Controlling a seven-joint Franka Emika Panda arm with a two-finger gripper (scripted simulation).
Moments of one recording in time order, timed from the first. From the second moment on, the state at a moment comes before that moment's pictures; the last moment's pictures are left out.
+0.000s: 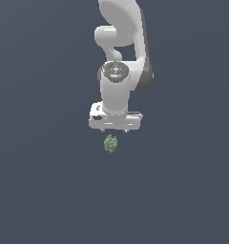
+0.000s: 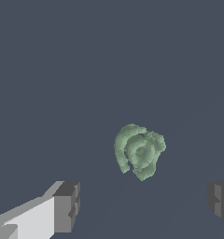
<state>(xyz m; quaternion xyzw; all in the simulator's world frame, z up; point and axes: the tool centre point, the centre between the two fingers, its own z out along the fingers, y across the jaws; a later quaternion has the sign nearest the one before) -0.006 -0.001 0.155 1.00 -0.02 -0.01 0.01</state>
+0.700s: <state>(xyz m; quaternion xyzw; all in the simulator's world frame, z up) -0.012 -0.004 0.160 1.00 0.00 -0.02 0.02</state>
